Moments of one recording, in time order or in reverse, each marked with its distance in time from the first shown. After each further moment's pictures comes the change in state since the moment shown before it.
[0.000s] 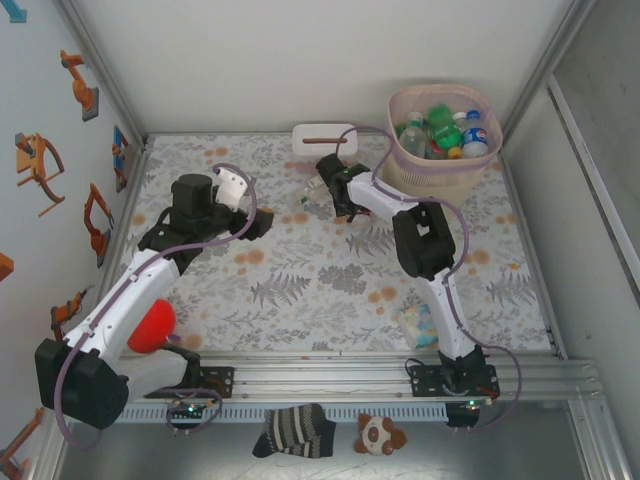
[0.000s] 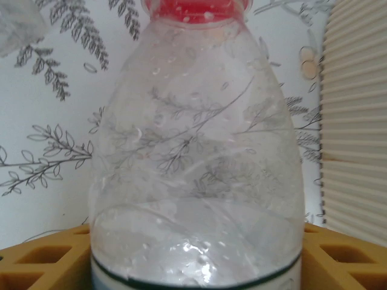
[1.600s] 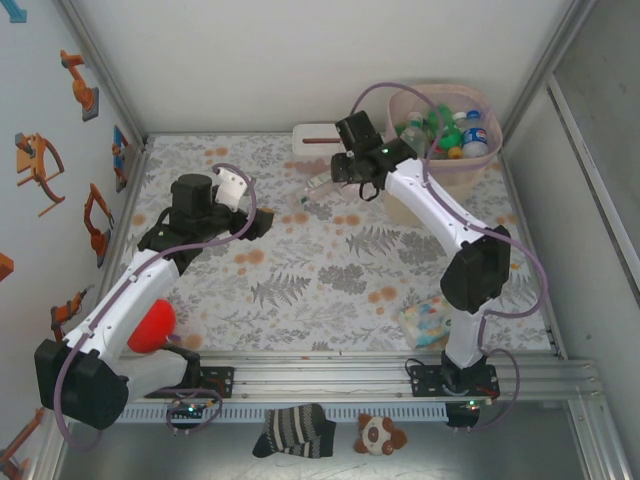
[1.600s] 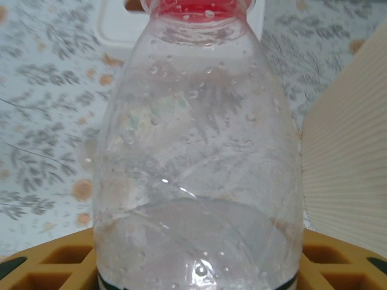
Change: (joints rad) left arm 0.000 -0.003 0.000 0.000 0.002 0.000; right arm 0.019 -0.466 -0.017 -0.021 -0.246 -0.026
